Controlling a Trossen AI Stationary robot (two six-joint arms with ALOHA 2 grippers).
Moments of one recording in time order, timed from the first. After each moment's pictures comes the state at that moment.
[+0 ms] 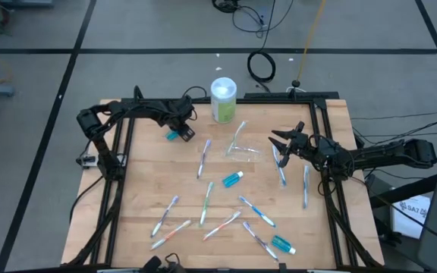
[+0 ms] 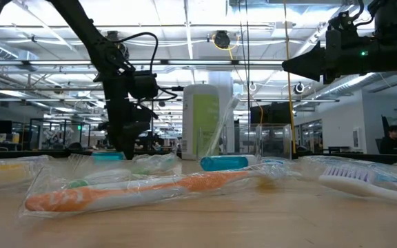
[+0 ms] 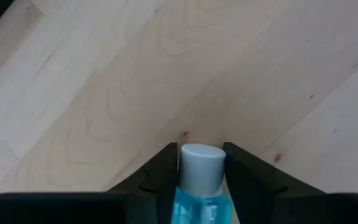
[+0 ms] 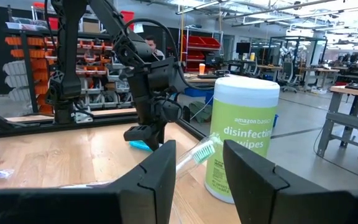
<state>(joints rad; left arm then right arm) 0.65 1.78 0.97 -0.46 -0.11 -0.11 -0.11 0.78 0.08 0.81 0.34 -0.07</state>
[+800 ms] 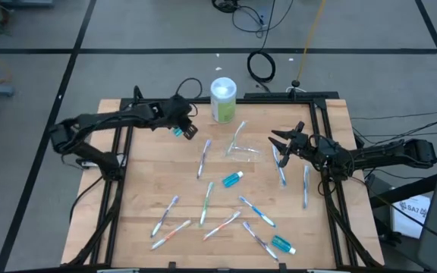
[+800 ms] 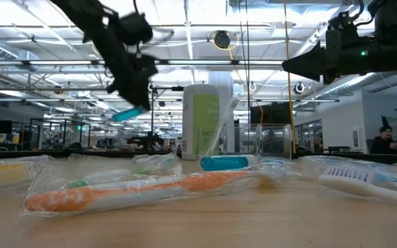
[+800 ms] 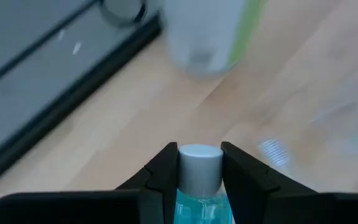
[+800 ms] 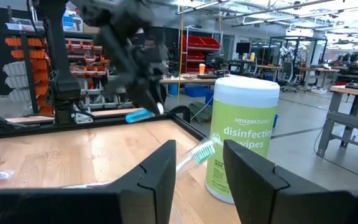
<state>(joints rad) 0.46 1.41 0.97 -0.40 -0.17 -0.18 -0.11 0.78 0.08 0.82 0.34 -0.06</state>
